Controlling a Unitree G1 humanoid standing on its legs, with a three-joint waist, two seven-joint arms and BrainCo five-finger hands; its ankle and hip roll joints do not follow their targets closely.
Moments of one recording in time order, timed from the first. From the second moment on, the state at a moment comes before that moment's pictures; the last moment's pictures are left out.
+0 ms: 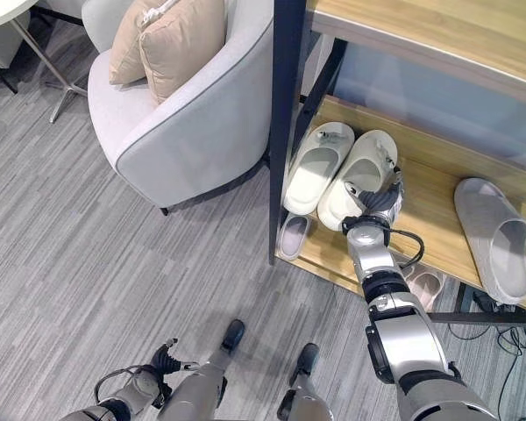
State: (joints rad) left arm -0.20 0.20 -0.44 1.28 0.11 -0.11 0.25; right arm -0.75 -0.36 0.10 0.89 0.14 -0.03 -0.64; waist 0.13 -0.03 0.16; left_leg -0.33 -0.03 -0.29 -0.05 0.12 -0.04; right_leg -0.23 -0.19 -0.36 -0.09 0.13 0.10
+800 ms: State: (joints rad) left arm -0.11 0.20 -0.35 1.28 0.11 -0.10 0.25; right arm -0.56 -0.37 -0.04 0.61 0.07 -0.10 -0.70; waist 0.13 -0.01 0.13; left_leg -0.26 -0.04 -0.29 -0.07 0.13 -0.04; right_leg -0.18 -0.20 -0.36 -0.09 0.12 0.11
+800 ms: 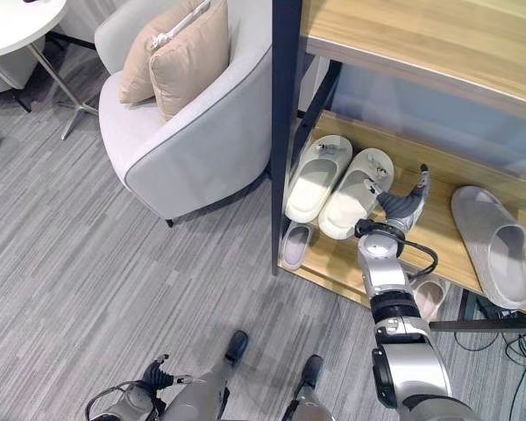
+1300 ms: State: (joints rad) left arm -0.05 0.19 -0.27 1.28 0.15 -0.09 0.15; right arm 0.12 -0.46 0.03 0.14 0.04 -0.15 -0.22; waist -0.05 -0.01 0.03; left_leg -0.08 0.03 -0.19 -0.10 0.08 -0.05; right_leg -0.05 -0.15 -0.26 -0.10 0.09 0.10
